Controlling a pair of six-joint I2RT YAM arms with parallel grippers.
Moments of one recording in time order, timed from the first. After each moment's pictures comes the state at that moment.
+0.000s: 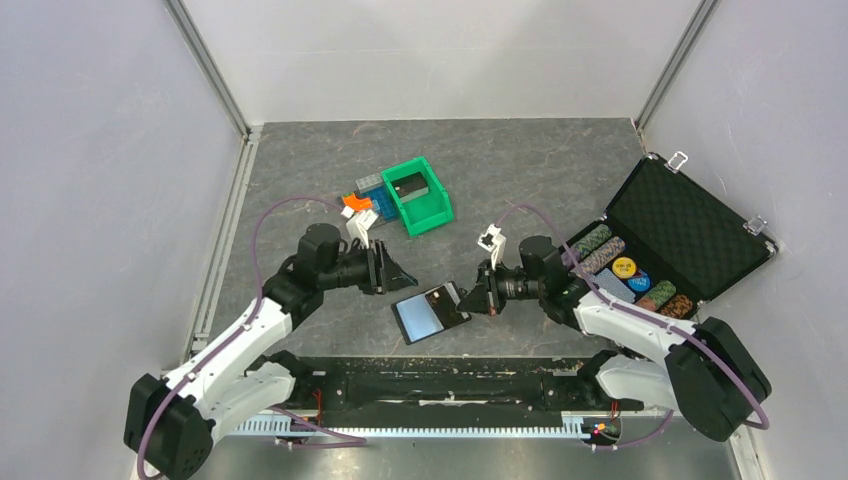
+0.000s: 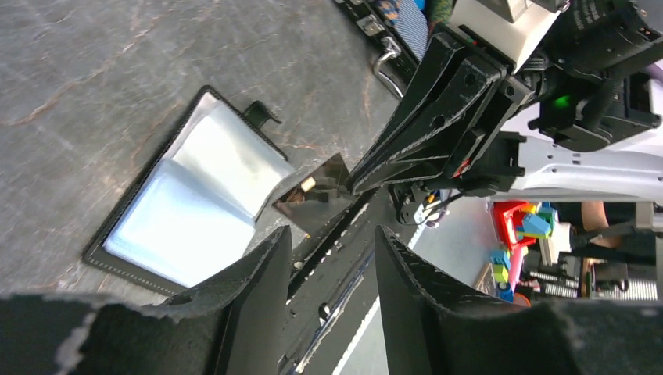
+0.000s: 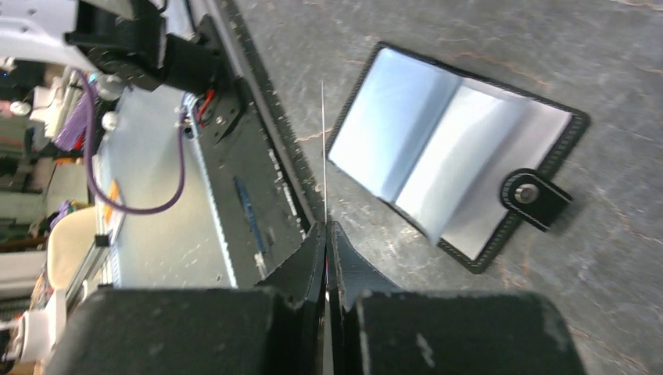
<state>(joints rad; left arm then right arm) -0.51 0.89 0.56 -0.15 0.56 -0.67 0.62 1.17 0.45 0.20 -0.68 0.43</state>
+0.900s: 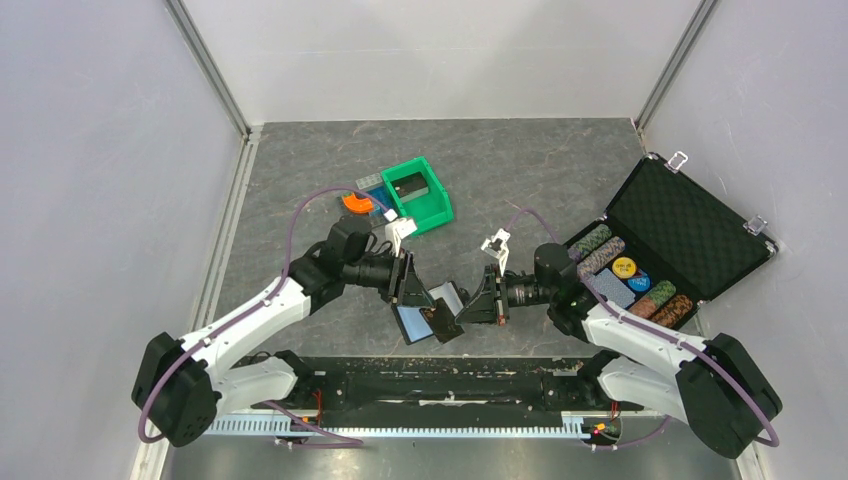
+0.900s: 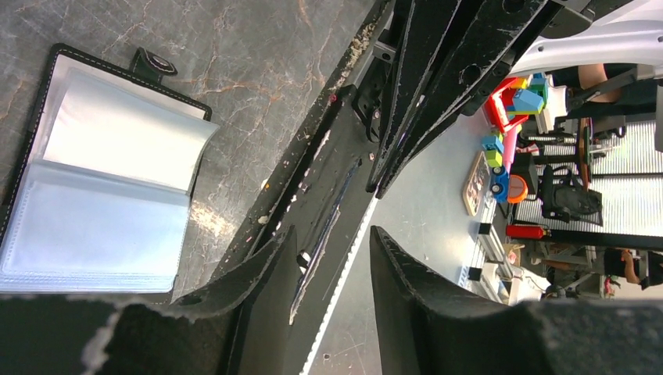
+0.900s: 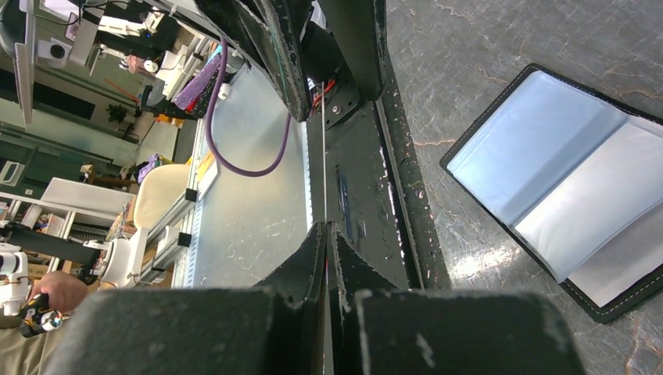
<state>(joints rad) -0.65 1.10 0.70 -0.22 0.77 -0.50 0.62 1.07 0.36 0.45 -0.98 0.59</state>
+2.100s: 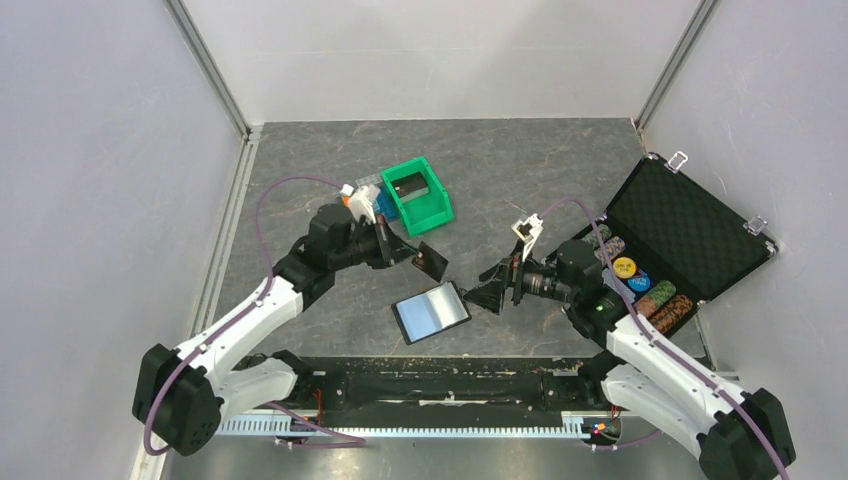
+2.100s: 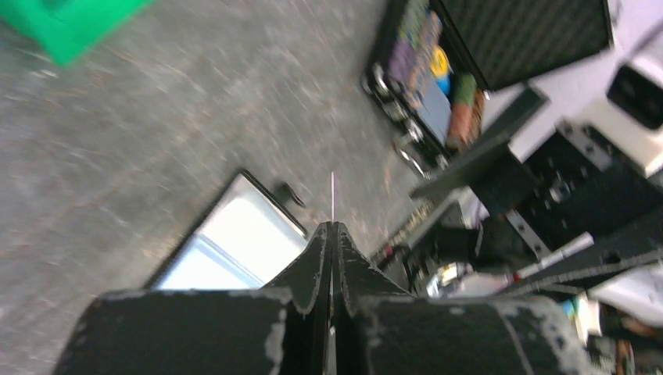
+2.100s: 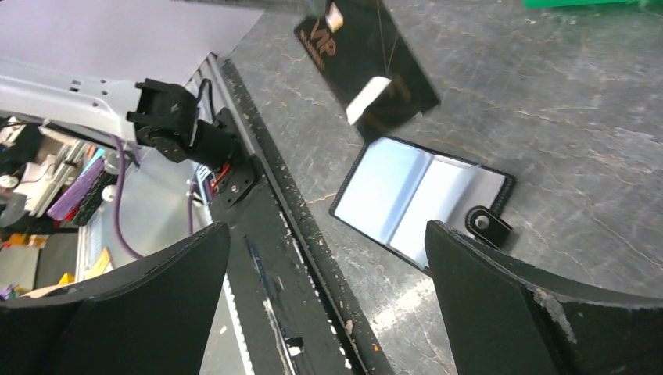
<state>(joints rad) -0.55 1.06 0.71 -0.08 0.43 -0.69 0.55 0.84 0.43 0.16 -0.67 0.49</state>
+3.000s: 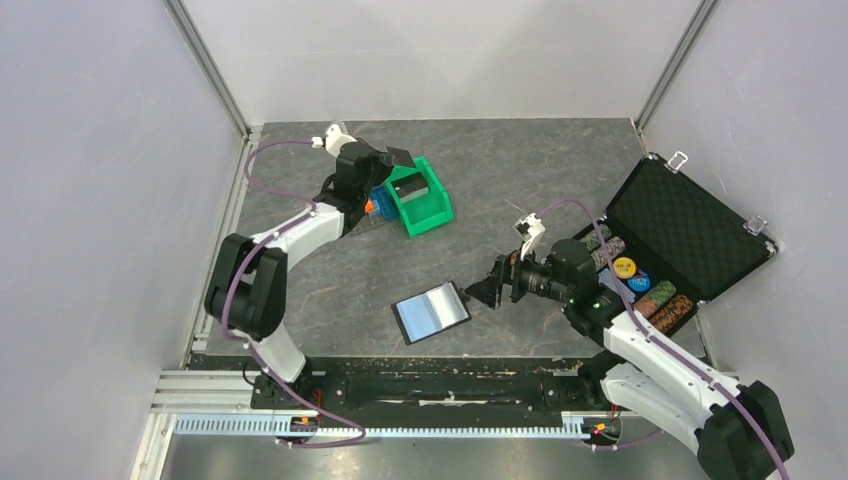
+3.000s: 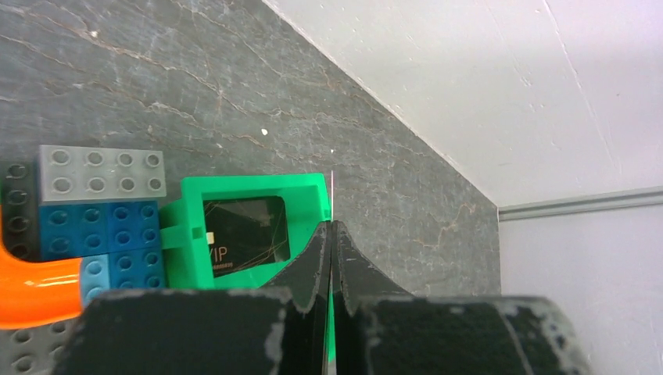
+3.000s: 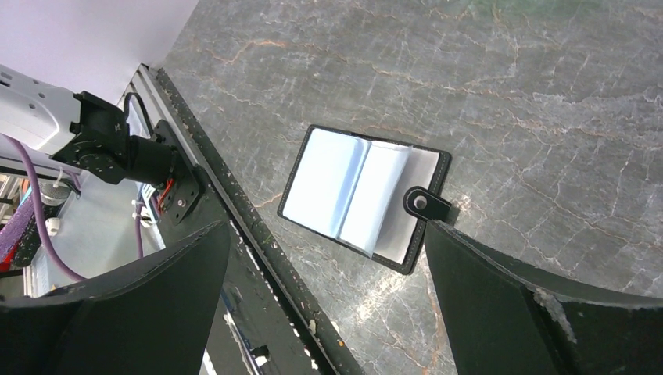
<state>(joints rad) -0.40 1.66 1.10 0.28 -0.27 -0.90 0.54 0.84 0.43 0.08 -0.50 0.44</state>
